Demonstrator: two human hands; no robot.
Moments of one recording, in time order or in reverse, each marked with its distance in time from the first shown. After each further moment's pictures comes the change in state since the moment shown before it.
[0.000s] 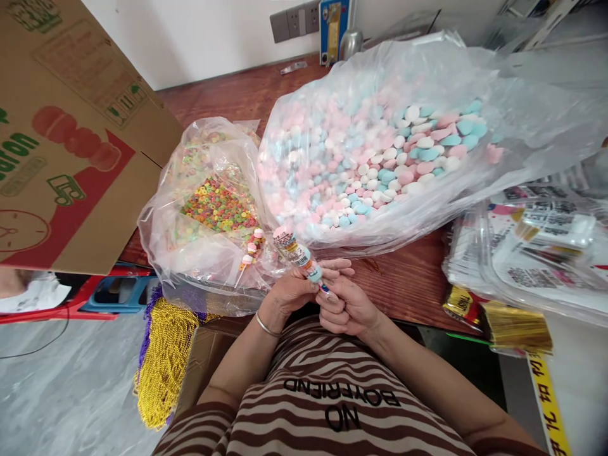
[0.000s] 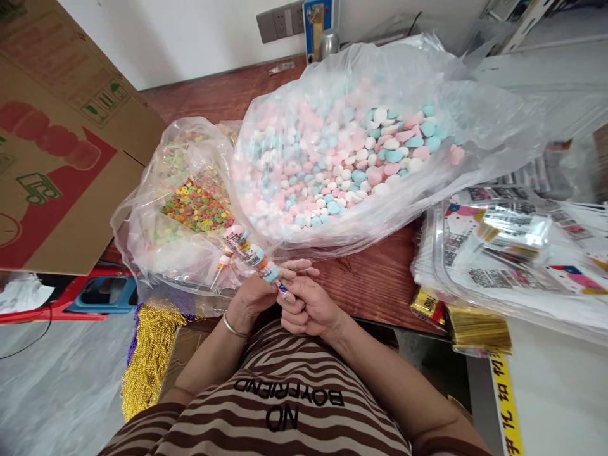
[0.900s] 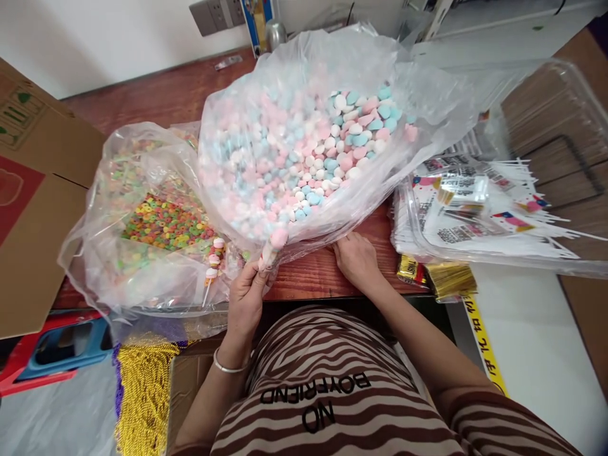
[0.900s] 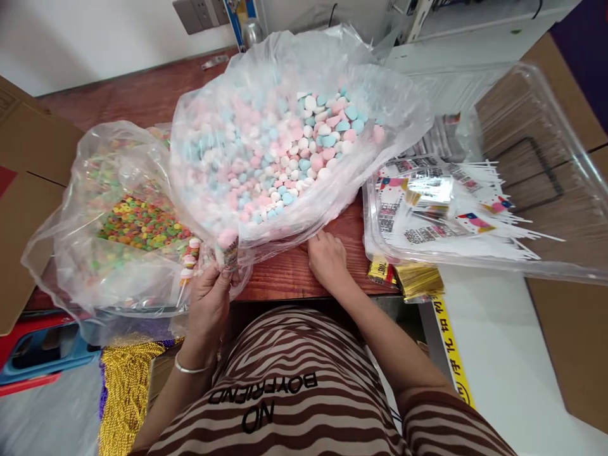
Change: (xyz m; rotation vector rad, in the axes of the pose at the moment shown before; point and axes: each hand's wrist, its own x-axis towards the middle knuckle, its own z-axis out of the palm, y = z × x) left_hand -0.026 0.001 -0.005 0.574 0.495 0.435; right_hand -0.043 -0.056 -0.064 -2.351 1.211 -0.112
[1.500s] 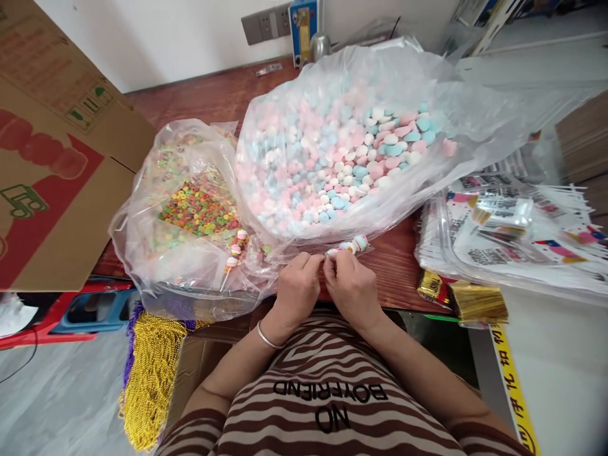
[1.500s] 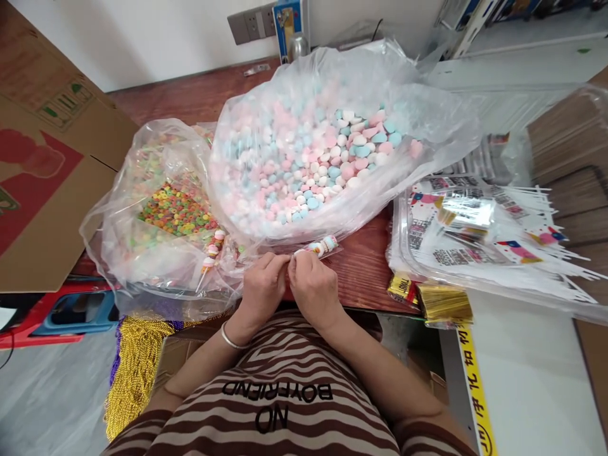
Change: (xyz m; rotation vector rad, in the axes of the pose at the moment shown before) left_hand 0.002 -0.002 0.052 0.894 -0.083 0.635; right_hand -0.025 -0.072 -0.033 0.165 0.503 -0.218
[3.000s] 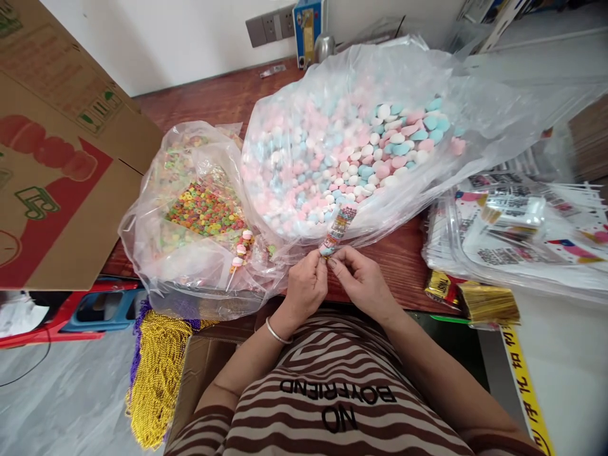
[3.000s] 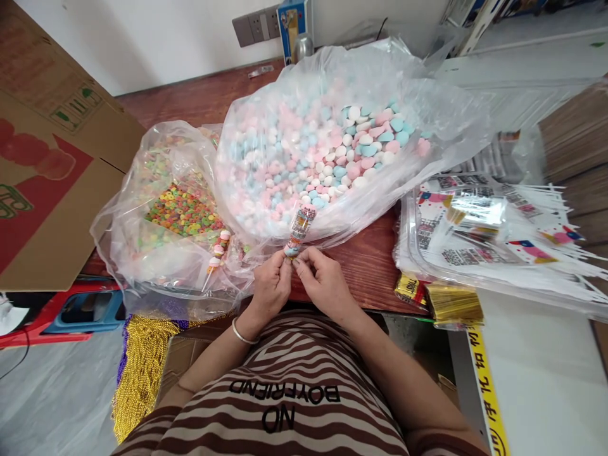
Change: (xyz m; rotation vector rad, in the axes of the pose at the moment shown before) left_hand 0.002 -0.003 0.006 -0.216 0.052 -0.098; right_hand 0.008 0.015 -0.015 0.918 -0.388 0.387
